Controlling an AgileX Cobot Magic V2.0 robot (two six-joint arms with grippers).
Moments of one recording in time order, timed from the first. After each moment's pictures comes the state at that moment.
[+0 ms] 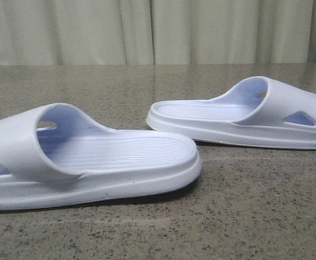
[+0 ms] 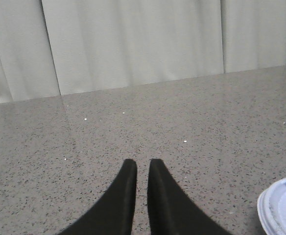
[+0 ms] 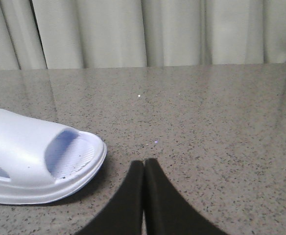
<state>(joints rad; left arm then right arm) -0.17 0.00 0.00 -0.08 0.08 0.19 0.03 -0.01 0.01 -0.05 0.11 0.05</state>
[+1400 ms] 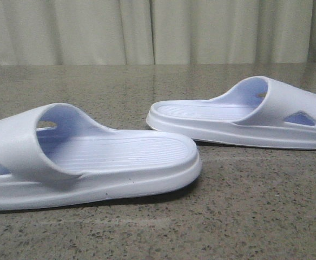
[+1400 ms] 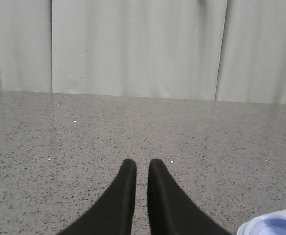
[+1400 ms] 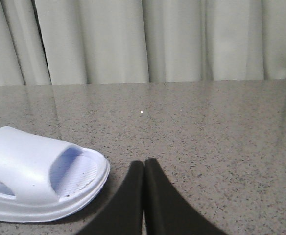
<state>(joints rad) -0.17 0.00 0.00 -0.27 0.03 0.19 0.03 -0.01 0.01 -0.05 0.05 0.05</state>
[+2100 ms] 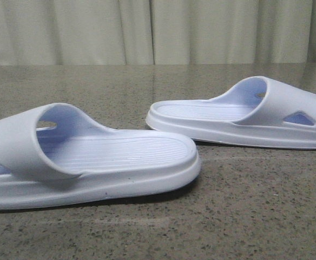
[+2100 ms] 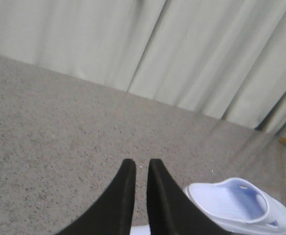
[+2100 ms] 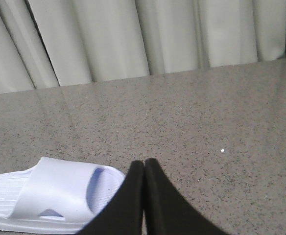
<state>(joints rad) -0.17 0.24 -0.48 -0.60 0.50 0.12 0.03 0.12 -0.50 0.01 0.60 0.10</state>
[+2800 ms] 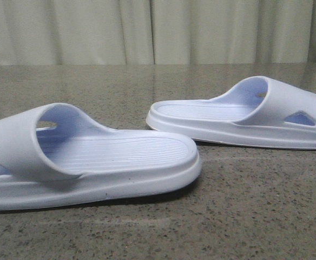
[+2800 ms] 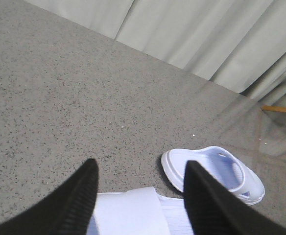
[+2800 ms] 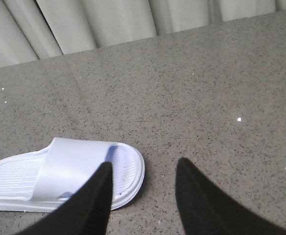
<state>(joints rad) -0.17 0.41 -0.54 -0.70 0.61 0.11 0.03 0.28 -0.59 0.08 0.70 0.11</state>
